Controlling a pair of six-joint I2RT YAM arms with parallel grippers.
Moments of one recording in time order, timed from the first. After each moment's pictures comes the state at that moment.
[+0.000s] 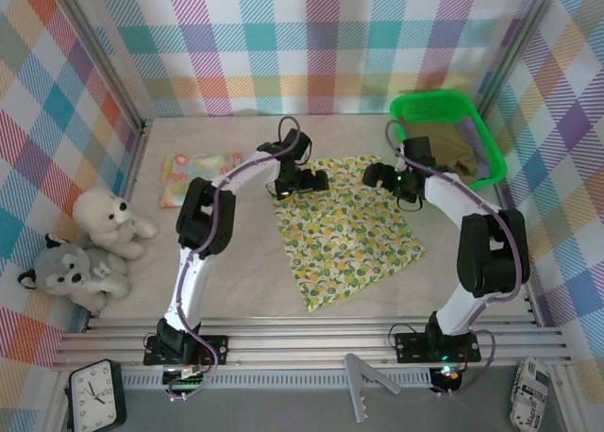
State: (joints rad) left arm -0.51 2.31 1.89 -0.78 0.18 -0.60; right arm 0.16 1.66 1.11 -0.39 -0.25 0.48
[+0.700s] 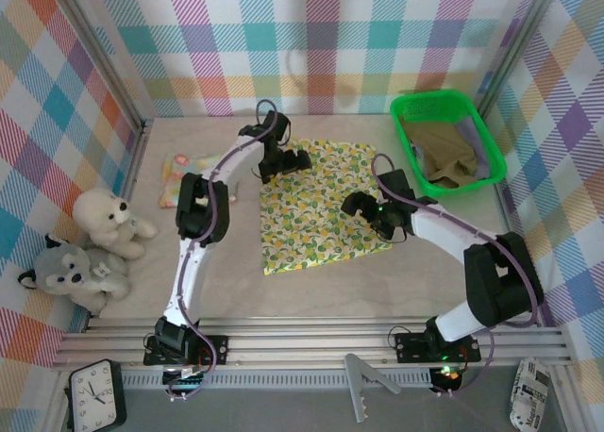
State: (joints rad) left arm -0.41 2.30 2.00 -0.88 0.22 -0.60; right arm 0.37 1.49 0.84 -0.33 -0.25 0.86
